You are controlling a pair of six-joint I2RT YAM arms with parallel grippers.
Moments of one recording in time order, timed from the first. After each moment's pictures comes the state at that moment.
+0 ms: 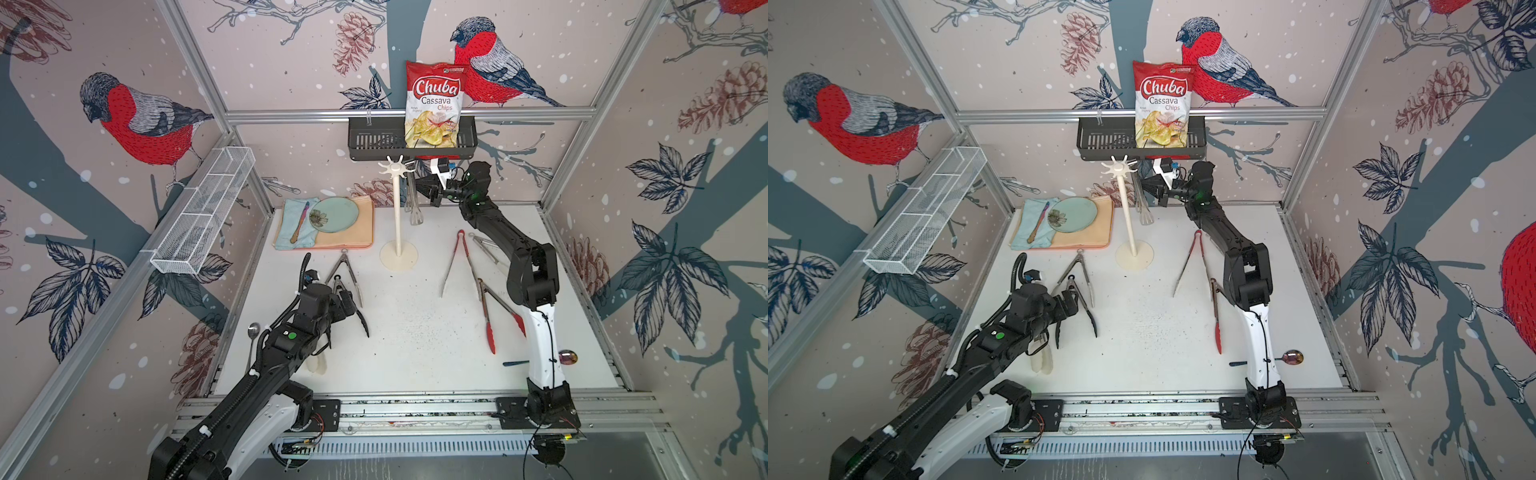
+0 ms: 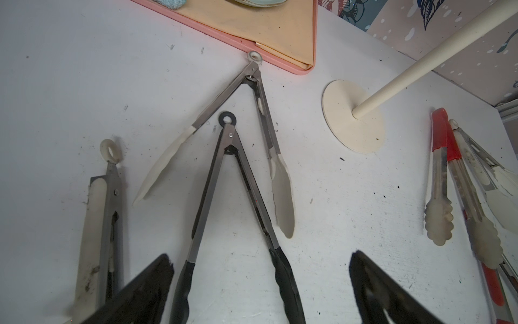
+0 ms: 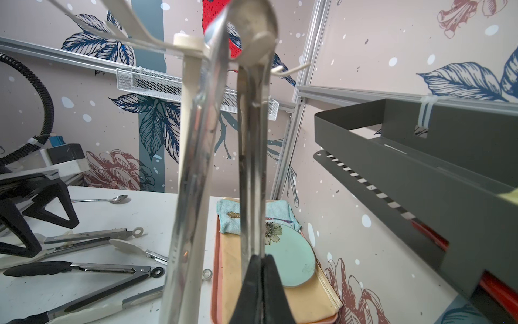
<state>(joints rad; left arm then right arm) -0.39 0.82 0.50 -0.39 -0.16 -0.62 0.34 2.35 2.09 0.46 -1.16 -0.08</state>
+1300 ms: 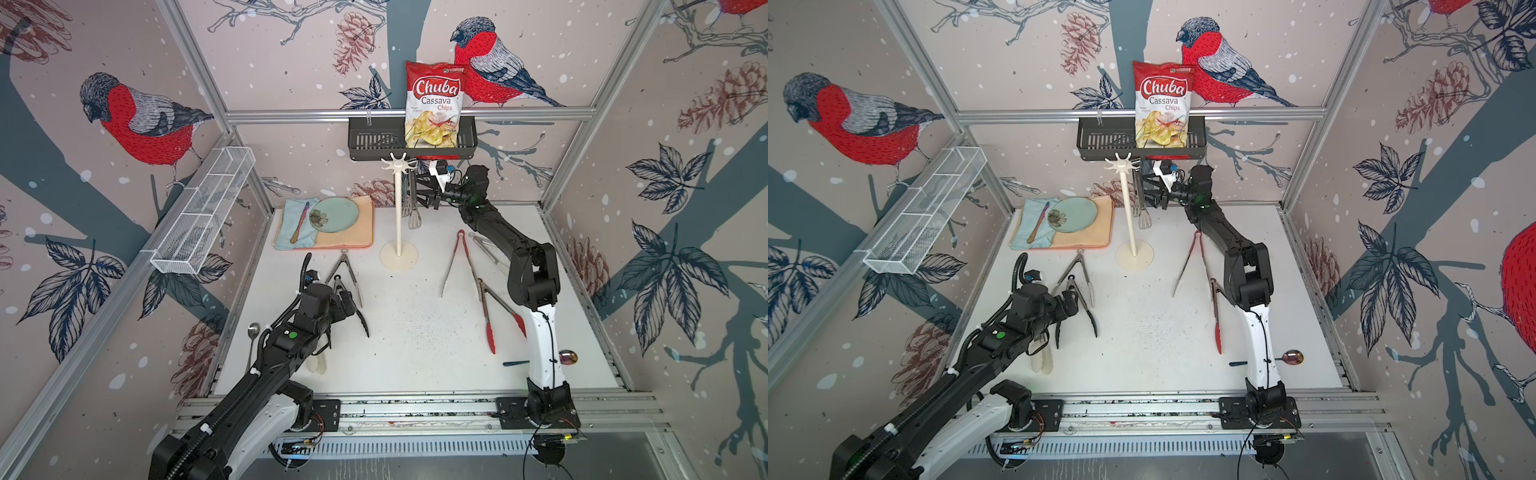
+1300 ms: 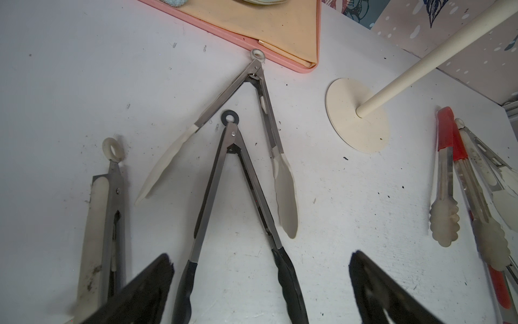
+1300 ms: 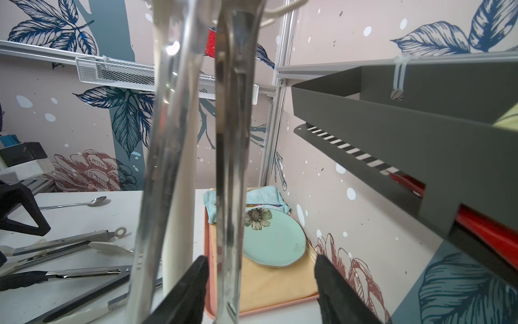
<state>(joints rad) -0.39 0.83 0.50 -0.39 -0.17 -0.62 0.34 2.33 2.01 0.46 -1.05 -0.06</state>
